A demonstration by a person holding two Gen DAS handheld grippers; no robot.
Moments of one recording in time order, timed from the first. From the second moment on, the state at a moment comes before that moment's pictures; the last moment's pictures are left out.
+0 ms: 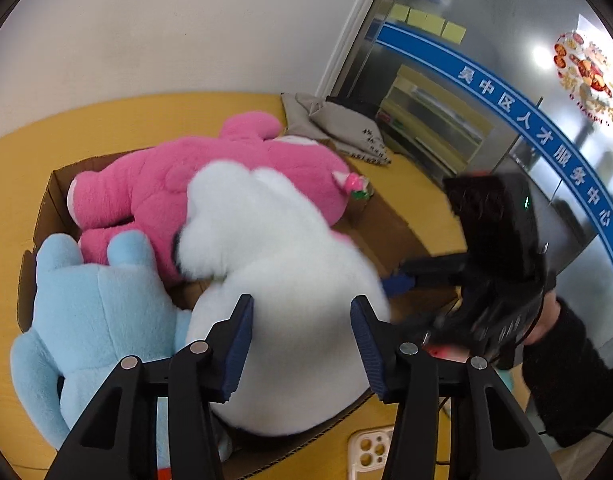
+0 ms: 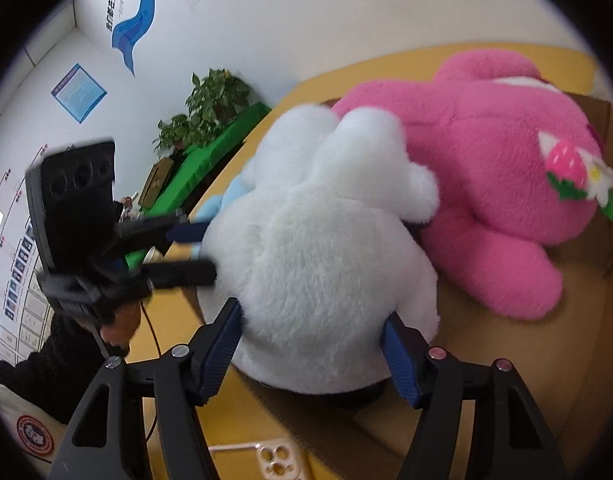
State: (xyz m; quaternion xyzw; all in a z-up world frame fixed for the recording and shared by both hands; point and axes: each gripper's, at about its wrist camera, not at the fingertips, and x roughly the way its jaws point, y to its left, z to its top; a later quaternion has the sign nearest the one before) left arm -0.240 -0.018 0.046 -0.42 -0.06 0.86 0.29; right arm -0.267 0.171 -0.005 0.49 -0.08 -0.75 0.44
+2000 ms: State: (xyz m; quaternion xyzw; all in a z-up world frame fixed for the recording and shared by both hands) left arm -0.120 0.136 -0.045 -0.53 -0.09 0.75 0.38; right arm -0.047 0.302 -0.061 0.51 -0.10 -0.77 0.37
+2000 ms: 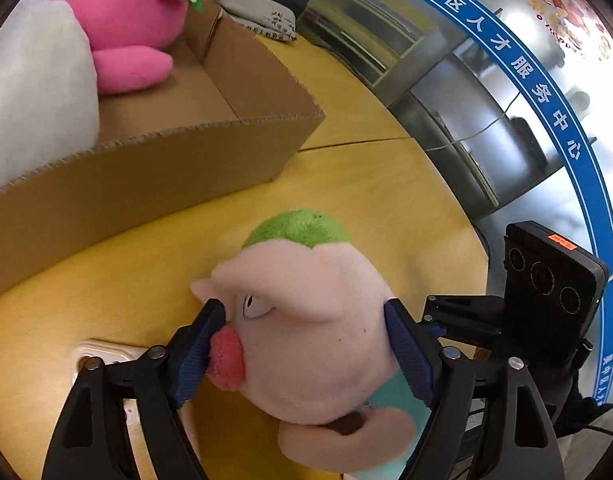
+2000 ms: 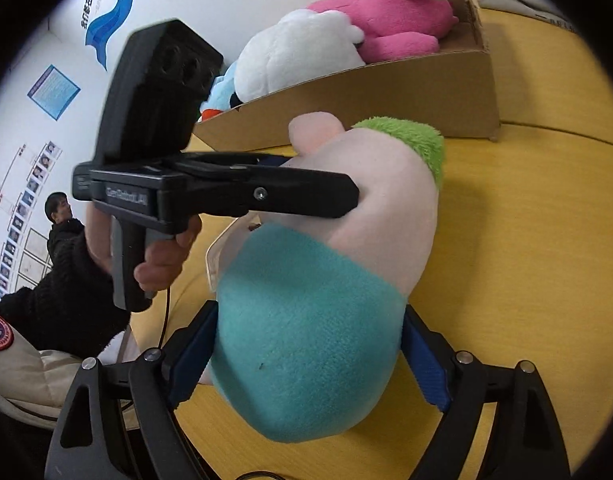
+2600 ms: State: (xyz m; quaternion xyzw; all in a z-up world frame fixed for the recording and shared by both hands) left arm -0.215 0.122 0.134 -0.37 -0.03 0.86 0.34; right arm -0.139 0.296 0.080 0.33 -0.05 -0.85 0.41
